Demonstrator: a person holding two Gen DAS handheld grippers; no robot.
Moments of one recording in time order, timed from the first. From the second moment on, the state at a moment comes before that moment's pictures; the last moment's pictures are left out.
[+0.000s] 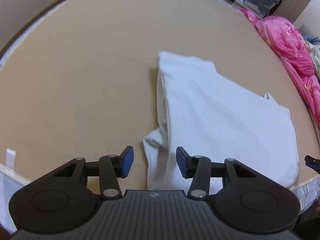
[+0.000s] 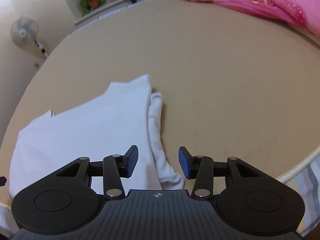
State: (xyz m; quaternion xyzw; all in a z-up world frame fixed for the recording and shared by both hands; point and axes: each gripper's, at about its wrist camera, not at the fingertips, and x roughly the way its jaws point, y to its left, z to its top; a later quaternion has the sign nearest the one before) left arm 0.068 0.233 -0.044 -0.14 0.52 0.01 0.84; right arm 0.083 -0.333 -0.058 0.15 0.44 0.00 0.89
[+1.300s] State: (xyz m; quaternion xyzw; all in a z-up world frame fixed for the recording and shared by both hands) left arm 0.070 0.227 -0.058 -0.11 0.54 -0.03 0.83; right arm 0.081 -0.331 -0.064 0.11 0.47 -0.02 0.88
